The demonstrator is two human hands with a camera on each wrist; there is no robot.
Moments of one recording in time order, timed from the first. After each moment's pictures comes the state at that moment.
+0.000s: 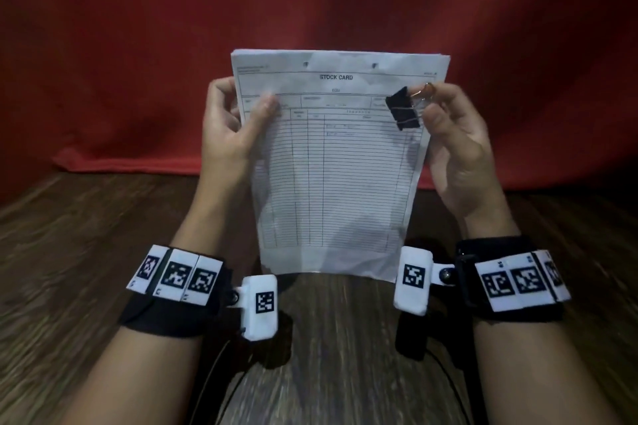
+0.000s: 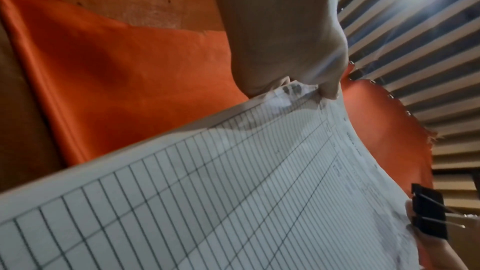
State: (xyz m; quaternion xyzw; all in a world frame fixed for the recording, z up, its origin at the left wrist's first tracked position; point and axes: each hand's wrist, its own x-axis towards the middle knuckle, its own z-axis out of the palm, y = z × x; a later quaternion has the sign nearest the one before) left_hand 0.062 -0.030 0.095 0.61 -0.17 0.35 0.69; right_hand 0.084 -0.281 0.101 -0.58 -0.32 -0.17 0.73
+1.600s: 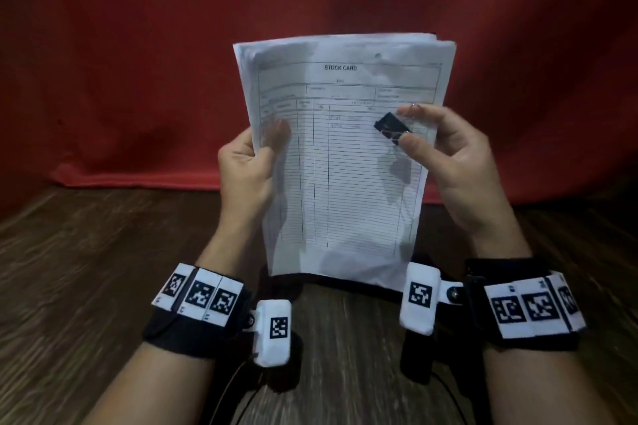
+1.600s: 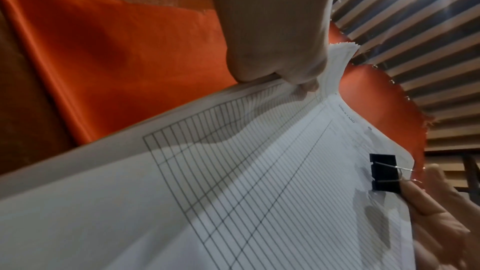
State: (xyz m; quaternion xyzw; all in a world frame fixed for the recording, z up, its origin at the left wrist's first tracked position) left_hand 0.083 -0.038 0.073 0.60 -0.12 0.35 0.71; right_hand 0.090 -0.292 0.101 -0.66 -0.31 -0.19 0.66
